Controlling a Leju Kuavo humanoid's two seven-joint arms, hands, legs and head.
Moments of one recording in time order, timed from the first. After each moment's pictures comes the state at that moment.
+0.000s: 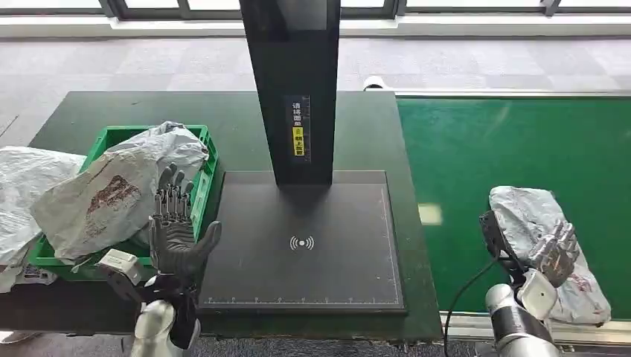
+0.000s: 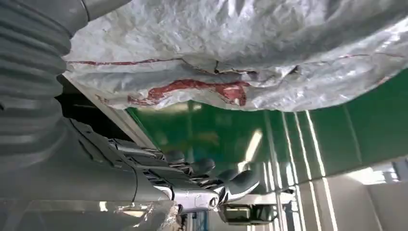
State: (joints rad) left arm -0.01 -0.32 0.07 -1.48 0.01 -0.11 -0.70; right arm -0.47 -0.06 -0.51 -0.50 1.57 -0.69 0.20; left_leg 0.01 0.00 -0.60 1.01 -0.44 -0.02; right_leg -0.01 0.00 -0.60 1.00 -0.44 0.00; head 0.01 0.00
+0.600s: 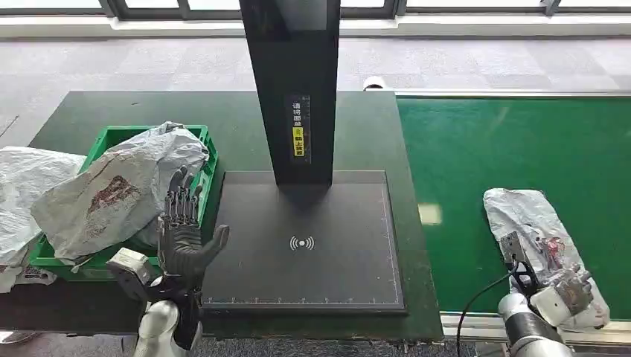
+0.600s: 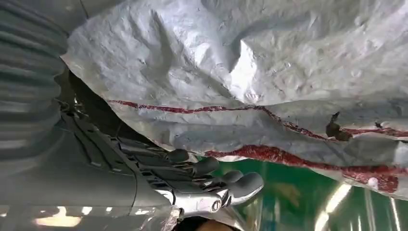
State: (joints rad) left arm -0.02 -0.32 0.07 -1.45 -0.01 -0.14 -0.70; right arm -0.48 -0.13 -0.57 -0.36 1.56 -0.55 0.47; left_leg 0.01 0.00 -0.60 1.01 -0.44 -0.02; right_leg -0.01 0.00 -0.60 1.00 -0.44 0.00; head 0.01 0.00
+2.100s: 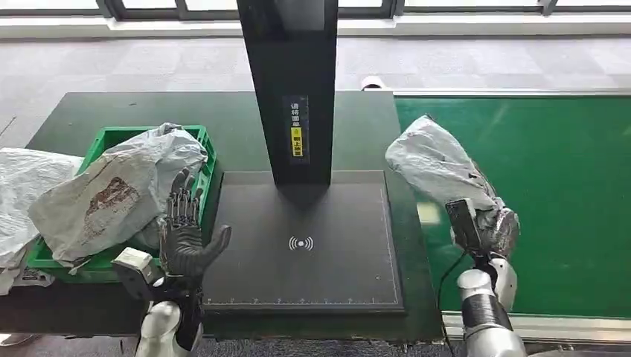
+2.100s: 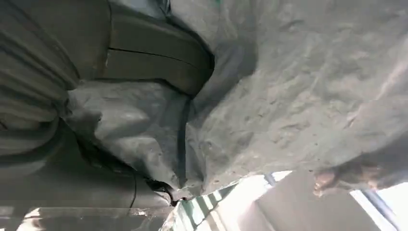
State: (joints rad) left arm -0.02 -0.32 0.07 -1.43 -0.03 -0.12 -0.70; right arm -0.45 0.13 -0.49 -0.66 1.12 -0.63 -0.44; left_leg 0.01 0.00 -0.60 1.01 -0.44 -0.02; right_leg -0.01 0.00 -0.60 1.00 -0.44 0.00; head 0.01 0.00
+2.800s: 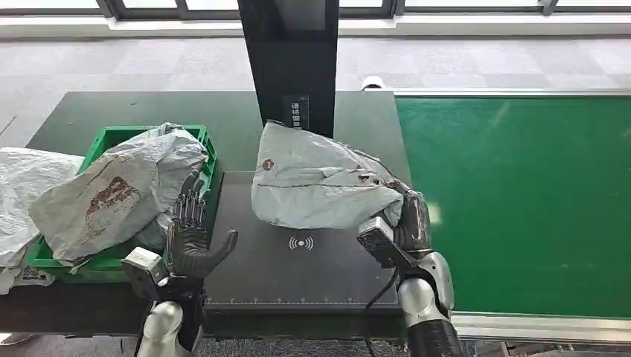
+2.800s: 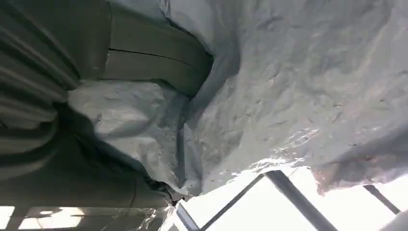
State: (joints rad) left arm -0.02 -0.32 0.08 -1.41 -0.05 -0.15 -0.70; right arm -0.20 0.30 -0.01 -1.16 1.05 -0.35 -0.49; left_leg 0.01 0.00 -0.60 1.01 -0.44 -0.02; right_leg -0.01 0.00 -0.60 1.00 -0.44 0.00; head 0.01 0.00
